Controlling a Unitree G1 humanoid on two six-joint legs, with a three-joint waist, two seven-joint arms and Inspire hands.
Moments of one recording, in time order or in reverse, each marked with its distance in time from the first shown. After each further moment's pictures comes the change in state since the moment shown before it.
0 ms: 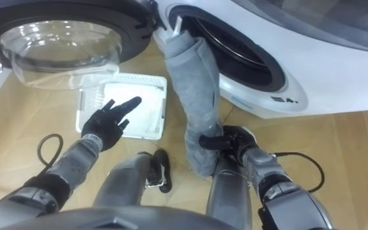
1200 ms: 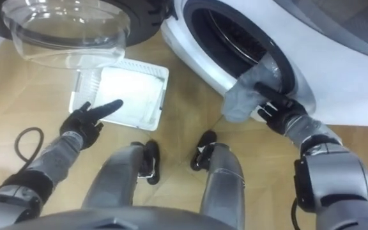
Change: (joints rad) left arm 0.010 0.090 0.102 -0.071 0.114 0.065 0.104; right arm -0.251 -0.212 -0.279 0.107 0.612 0.279 -0.037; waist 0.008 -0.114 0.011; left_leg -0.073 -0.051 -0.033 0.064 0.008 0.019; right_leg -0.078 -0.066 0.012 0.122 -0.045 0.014
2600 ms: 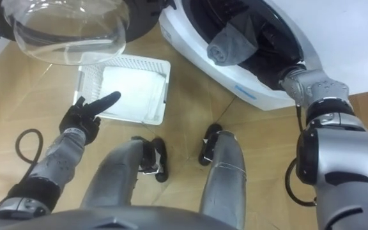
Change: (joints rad) left arm 0.080 -0.079 0.084 -0.245 0.082 0.018 0.160; right arm -0.129 -0.007 -0.178 -0.156 0.488 0.130 -0.327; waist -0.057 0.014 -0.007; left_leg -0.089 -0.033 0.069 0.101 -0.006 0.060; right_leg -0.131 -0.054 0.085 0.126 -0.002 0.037
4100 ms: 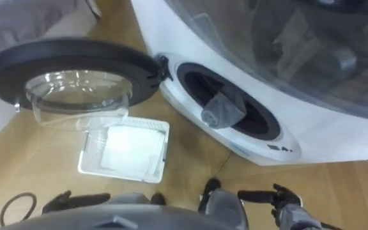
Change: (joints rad) left arm 0.215 0.072 0.032 0.491 0.465 -0.013 -0.132; right arm 0.651 0.138 0.201 0.112 -1.125 -0.351 0.248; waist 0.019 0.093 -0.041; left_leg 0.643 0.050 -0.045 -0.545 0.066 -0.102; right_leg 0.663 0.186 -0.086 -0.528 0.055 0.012
